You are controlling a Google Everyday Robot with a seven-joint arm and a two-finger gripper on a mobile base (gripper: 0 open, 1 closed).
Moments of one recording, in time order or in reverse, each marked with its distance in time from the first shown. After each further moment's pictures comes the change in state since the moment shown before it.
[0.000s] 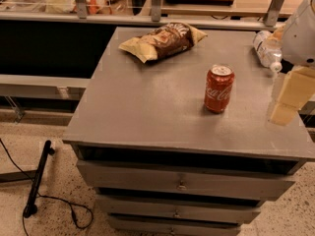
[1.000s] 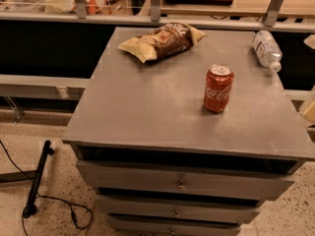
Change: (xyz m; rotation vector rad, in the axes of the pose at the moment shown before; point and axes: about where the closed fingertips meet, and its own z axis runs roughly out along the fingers) arm 0.062 -0.027 -0.006 0.102 -0.193 0.154
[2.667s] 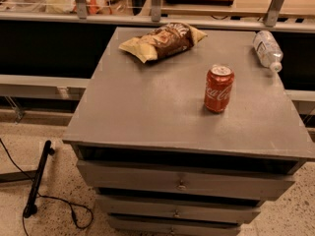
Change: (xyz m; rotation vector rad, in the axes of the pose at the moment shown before) arm 0.147 0.000 0.027 0.136 -0.643 0.689
